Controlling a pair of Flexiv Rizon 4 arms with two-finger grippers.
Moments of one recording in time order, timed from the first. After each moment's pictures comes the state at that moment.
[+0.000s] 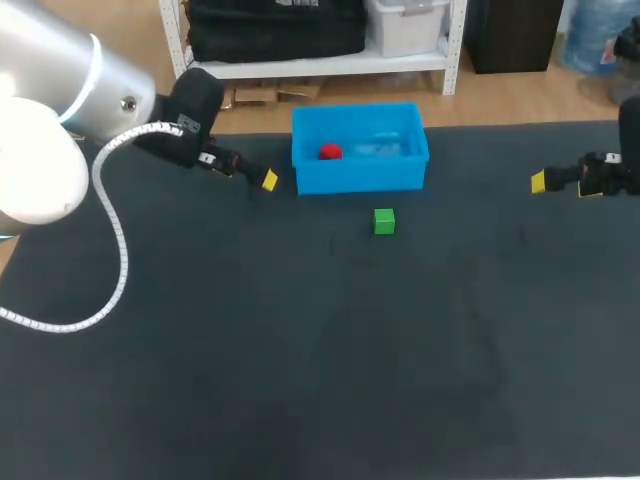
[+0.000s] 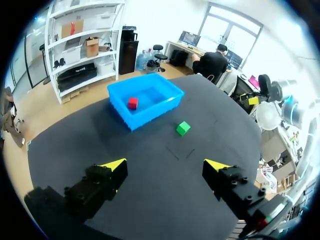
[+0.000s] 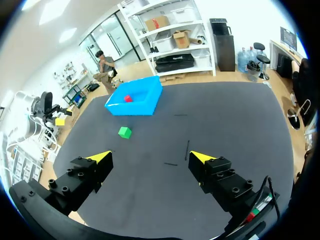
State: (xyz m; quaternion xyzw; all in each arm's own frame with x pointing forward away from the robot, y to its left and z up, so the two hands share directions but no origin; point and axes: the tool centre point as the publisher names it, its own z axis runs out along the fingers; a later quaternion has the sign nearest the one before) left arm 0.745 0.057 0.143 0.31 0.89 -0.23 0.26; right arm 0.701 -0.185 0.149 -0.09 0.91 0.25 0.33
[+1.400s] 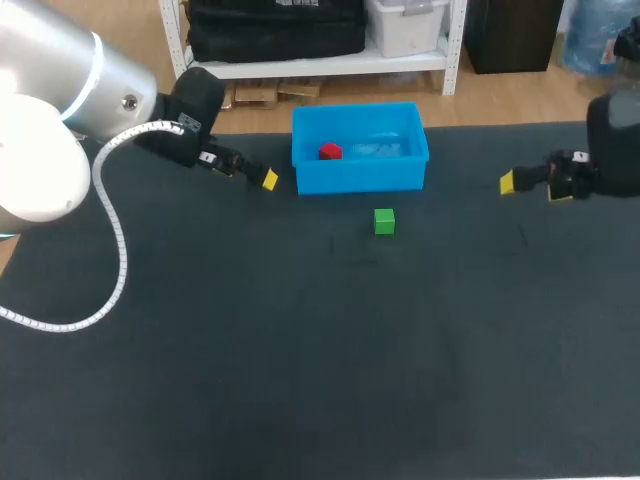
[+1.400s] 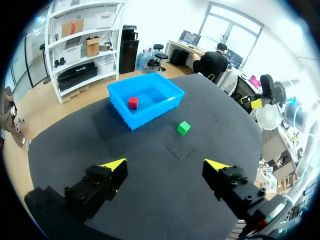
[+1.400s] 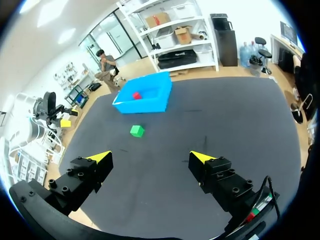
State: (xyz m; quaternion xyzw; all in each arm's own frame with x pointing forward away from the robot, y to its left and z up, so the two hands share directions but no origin) left arm 0.746 0.057 0.143 0.31 0.89 -0.23 0.26; right arm 0.693 -0.140 0.154 -0.08 0.91 0.26 0.31
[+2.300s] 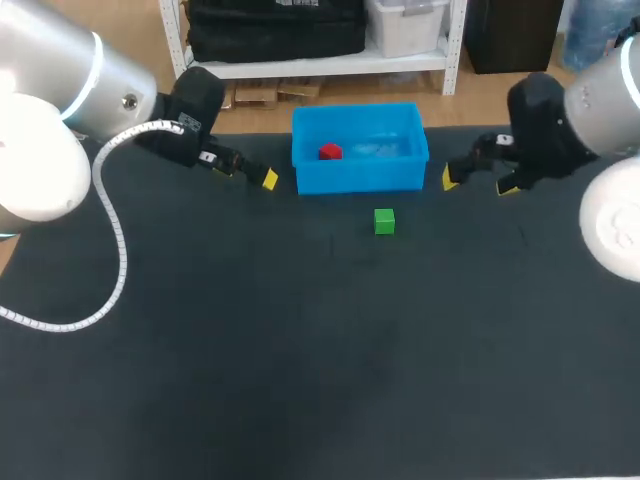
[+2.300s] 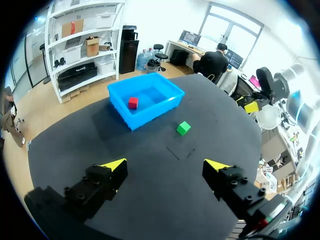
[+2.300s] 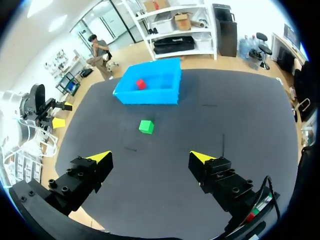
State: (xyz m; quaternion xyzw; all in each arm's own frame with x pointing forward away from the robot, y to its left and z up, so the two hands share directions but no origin) left arm 0.746 0.057 0.144 0.31 0.89 -0.23 0.26; right arm 0.710 -0.075 0.152 -0.09 0.94 0.21 0.24
